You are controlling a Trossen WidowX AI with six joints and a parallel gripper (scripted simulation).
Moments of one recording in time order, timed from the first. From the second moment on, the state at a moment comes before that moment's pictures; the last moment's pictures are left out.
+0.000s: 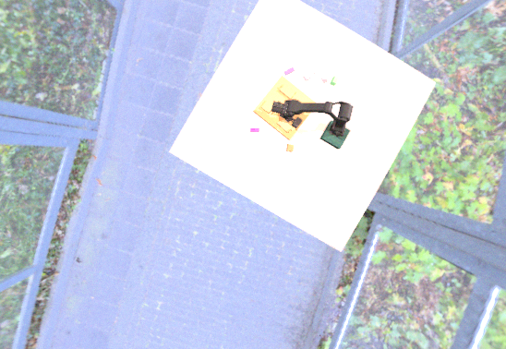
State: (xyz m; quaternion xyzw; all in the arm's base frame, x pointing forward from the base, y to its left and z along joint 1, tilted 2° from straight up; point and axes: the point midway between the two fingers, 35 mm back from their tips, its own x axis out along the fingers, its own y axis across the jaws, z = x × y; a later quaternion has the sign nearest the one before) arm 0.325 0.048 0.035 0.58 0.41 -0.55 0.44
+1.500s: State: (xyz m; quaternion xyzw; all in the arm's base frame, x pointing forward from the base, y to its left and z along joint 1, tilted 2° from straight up) arm 0.327 0.051 0.078 0.56 0.43 -0.54 0.45
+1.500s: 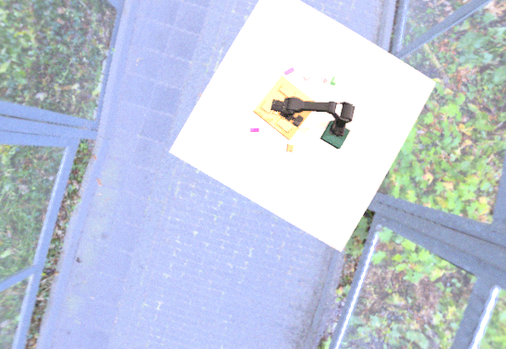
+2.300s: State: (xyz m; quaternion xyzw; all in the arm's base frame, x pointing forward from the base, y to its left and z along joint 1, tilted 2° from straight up) arm 0.343 -0.057 0.092 0.31 0.61 -0.31 0.66
